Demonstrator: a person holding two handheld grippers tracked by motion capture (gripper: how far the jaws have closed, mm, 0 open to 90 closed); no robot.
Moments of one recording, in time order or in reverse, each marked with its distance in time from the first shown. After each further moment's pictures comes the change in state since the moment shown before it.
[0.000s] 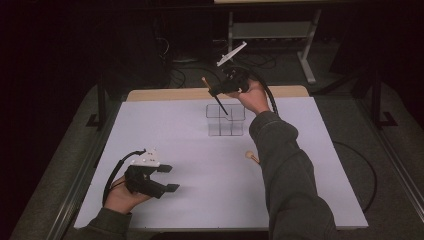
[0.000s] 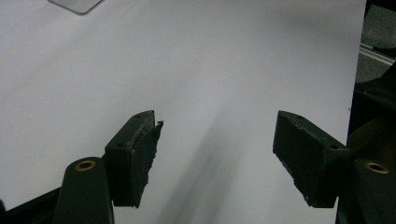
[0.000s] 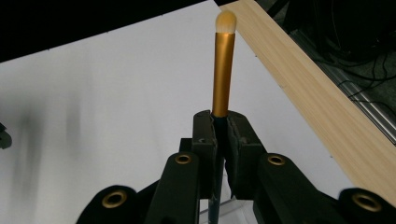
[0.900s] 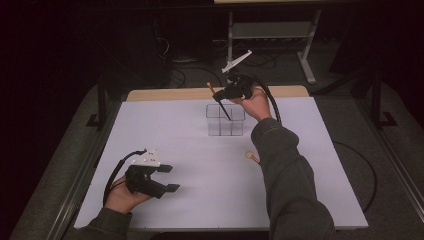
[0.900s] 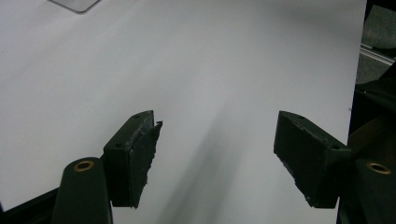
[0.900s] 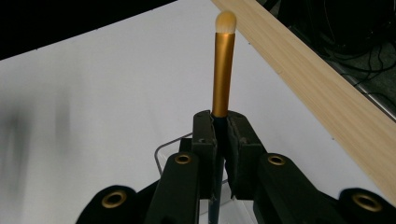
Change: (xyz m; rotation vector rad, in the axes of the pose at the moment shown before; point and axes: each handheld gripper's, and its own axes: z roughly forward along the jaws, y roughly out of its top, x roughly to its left) left arm 0.001 0.001 0.002 0.007 -0.005 0.003; right arm -0.004 -0.027 0.007 -0.031 -0.015 0.055
